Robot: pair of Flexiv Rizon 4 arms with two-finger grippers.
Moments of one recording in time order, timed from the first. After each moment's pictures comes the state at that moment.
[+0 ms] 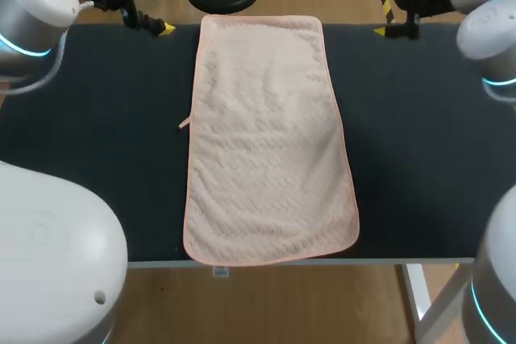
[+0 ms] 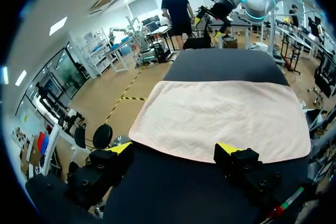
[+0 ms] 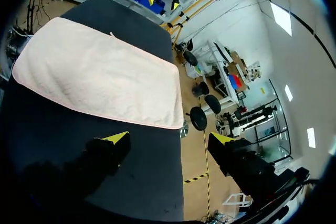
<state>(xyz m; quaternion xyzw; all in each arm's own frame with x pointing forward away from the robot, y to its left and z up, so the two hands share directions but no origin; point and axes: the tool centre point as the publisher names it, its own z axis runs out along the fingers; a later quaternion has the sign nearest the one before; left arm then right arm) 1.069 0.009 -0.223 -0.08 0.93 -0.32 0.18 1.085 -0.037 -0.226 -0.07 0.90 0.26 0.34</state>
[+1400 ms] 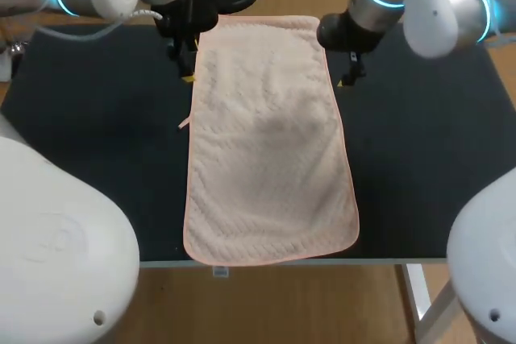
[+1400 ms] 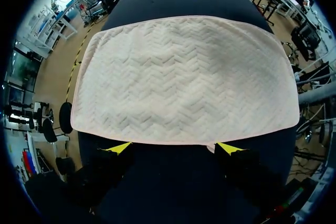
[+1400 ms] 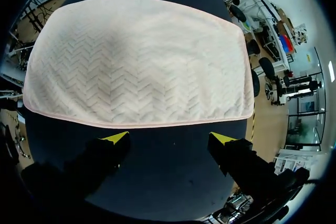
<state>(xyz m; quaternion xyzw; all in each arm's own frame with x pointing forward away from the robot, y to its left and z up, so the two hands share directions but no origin) 1.038 -0.036 -0.325 0.00 1.00 -0.08 0.04 1.037 0.031 -0.341 -0.03 0.99 0.06 0.15</state>
